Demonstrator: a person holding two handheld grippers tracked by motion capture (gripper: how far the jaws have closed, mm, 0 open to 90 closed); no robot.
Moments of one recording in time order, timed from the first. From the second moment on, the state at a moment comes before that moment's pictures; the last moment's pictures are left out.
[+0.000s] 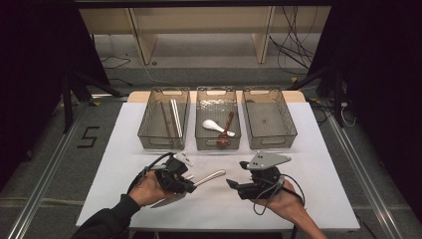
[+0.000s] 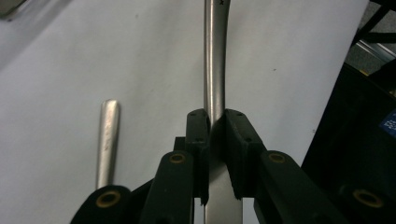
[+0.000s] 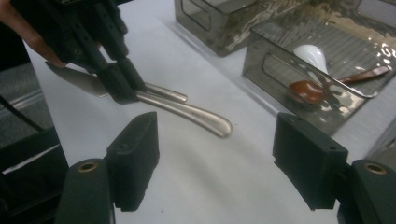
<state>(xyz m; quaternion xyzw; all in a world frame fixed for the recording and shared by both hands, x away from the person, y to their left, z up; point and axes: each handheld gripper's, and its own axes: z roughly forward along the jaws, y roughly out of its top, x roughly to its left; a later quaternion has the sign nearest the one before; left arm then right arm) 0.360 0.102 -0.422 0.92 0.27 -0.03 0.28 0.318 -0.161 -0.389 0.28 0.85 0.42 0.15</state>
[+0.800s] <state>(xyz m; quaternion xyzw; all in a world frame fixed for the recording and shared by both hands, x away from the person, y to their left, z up) 0.350 0.064 -0.415 0.94 0.20 -0.06 0.26 0.304 -0.125 -0.412 0.15 0.92 0.31 0.19</state>
